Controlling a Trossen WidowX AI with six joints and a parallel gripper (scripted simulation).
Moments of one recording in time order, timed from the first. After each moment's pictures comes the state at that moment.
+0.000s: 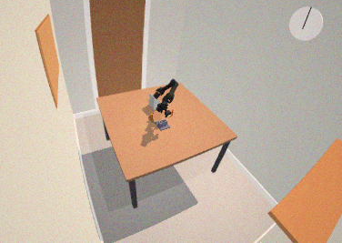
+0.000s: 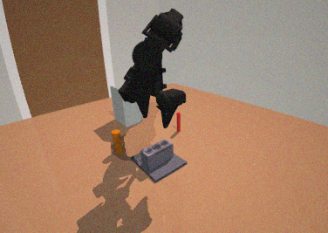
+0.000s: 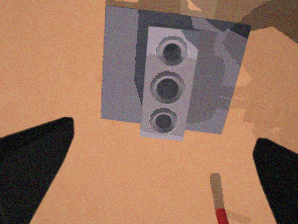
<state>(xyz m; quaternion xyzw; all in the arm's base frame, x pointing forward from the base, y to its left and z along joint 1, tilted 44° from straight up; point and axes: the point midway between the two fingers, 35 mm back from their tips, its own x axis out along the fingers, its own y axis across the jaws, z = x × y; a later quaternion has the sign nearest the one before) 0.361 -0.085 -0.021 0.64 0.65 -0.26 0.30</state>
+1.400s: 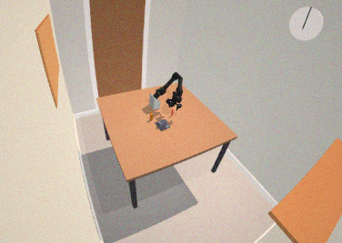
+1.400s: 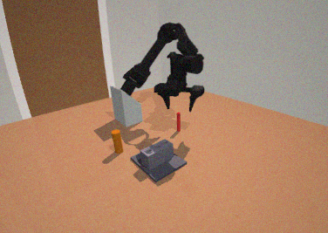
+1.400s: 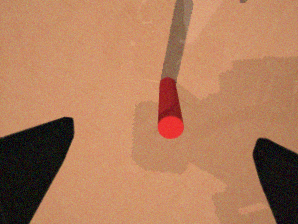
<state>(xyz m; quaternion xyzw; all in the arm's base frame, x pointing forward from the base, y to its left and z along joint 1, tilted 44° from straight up) 0.250 0.089 0.071 0.57 0.70 -0.12 0.42</state>
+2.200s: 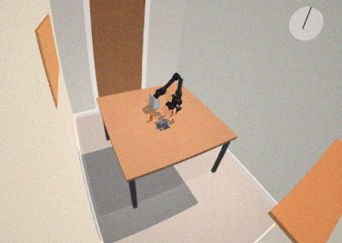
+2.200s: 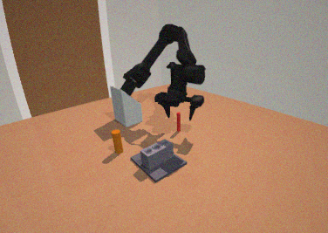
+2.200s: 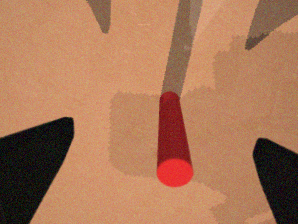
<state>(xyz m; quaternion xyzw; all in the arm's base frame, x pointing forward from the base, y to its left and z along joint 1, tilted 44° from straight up) 0.250 0.115 0.044 0.57 0.70 -0.12 0.42</state>
